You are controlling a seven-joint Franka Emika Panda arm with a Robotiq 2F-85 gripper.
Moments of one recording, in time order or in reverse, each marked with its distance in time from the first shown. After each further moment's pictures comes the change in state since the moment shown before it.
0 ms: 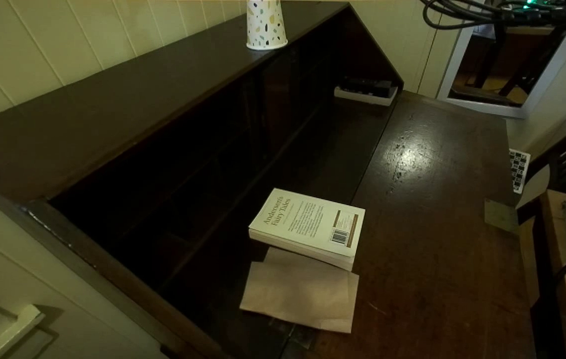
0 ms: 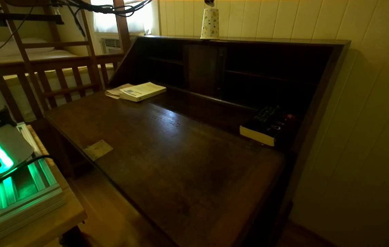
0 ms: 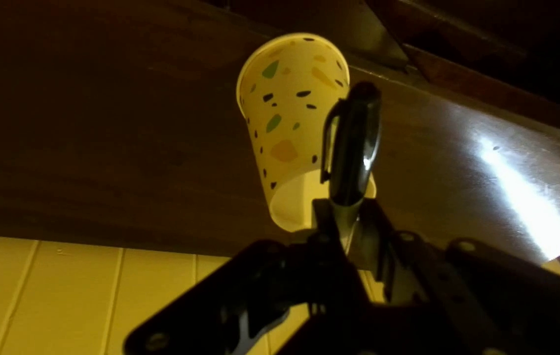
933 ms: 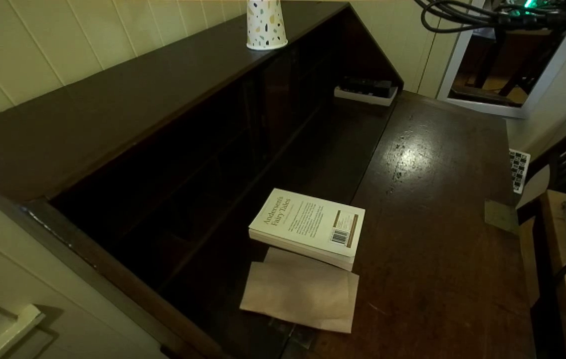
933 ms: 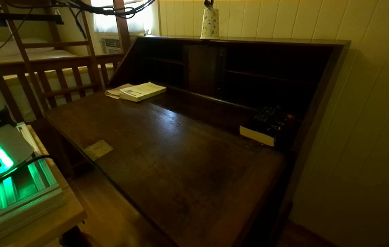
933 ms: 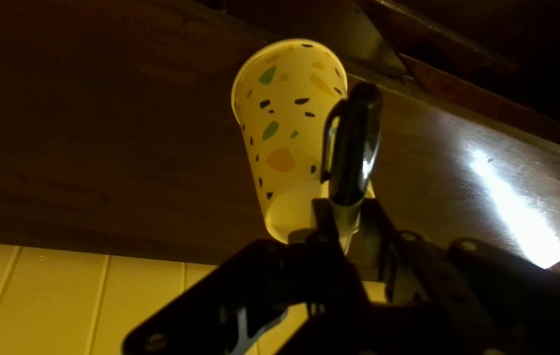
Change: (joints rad) arm 0.003 0.021 0.002 0.017 -0.001 -0.020 -0.027
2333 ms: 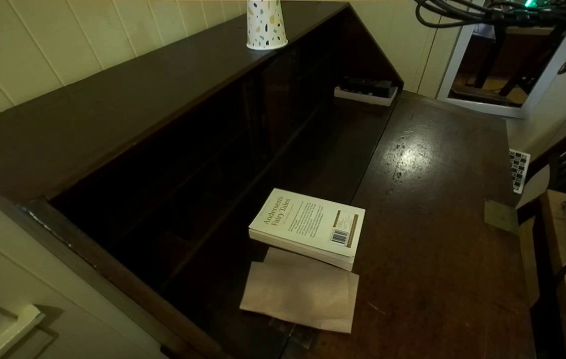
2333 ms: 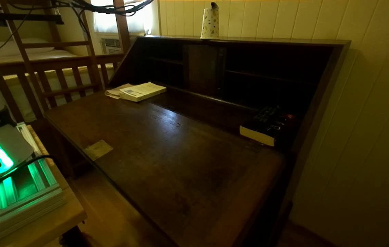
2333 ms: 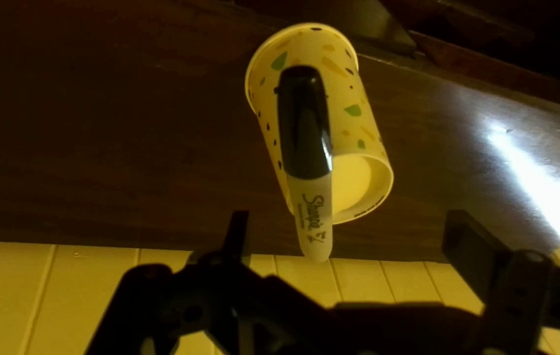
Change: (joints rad) arm 0.001 0.015 -0.008 0.039 0.000 0.008 0.081
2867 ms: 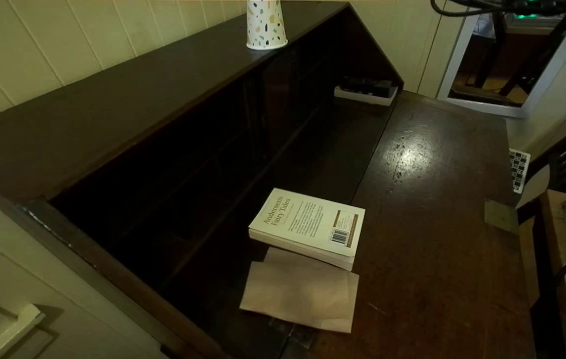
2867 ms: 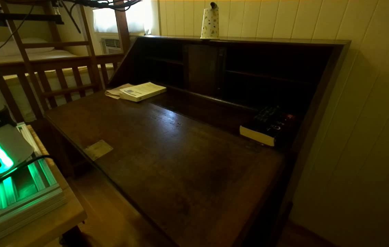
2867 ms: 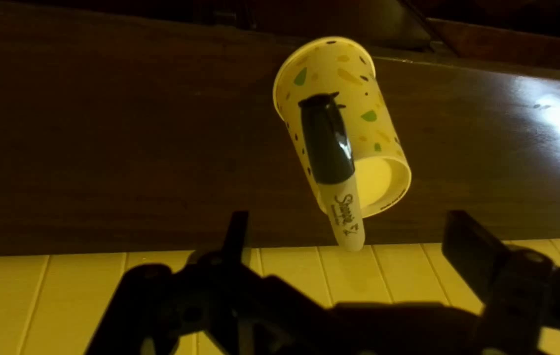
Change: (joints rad) arm -0.010 -0.103 -0.035 -0.125 0.000 0.076 0.107
